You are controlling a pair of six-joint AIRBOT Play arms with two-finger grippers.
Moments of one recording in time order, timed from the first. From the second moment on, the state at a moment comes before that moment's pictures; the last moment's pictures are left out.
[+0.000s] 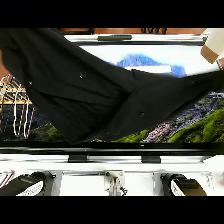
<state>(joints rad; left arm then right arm) -0.21 -1.15 1.96 1.55 -0.95 -1.76 0.01 -0.83 1.51 -1.75 1.45 1.52</state>
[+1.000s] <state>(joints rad) -0.27 -1.73 1.98 1.26 -1.38 -1.67 0.01 -0.82 0.81 -1.90 1.42 1.64</state>
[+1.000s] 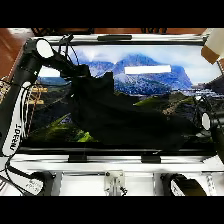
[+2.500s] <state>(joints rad) -0.17 -1.29 0.74 0.92 -0.71 -1.67 0.42 -1.85 1.73 -1.32 1.27 1.16</state>
